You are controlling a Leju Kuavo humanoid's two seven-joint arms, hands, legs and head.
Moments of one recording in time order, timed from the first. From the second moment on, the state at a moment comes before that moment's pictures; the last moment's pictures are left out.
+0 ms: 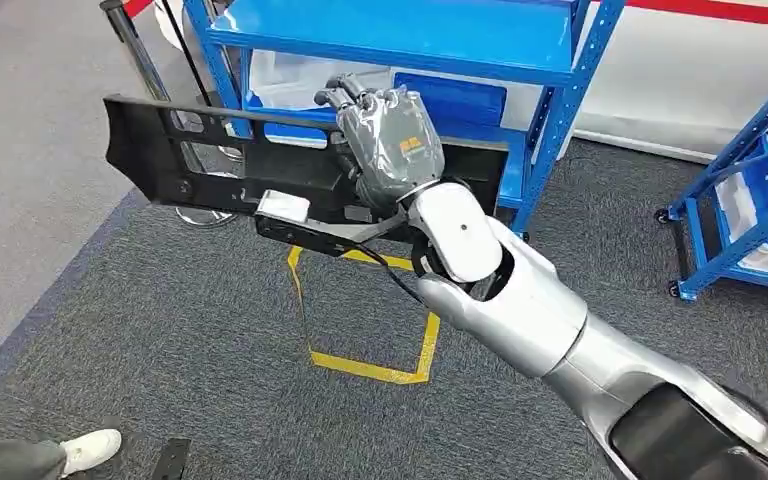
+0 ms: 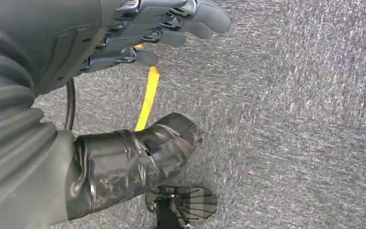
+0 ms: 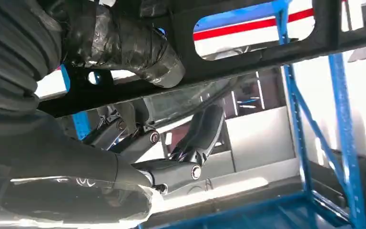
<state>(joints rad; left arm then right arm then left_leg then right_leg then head) -0.10 0.08 -0.32 -0.22 0.36 0.29 -0.24 -1.01 0.00 0.90 -1.28 0.88 -0.19 0.43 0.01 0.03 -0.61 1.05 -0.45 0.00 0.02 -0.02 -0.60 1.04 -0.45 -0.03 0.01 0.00</state>
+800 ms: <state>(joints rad) -0.10 0.09 -0.33 -0.22 0.36 0.28 -0.25 -1.00 -0.03 0.90 -1.30 0.89 -0.19 0.44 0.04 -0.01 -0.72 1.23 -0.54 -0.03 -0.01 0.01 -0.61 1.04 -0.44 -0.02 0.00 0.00</state>
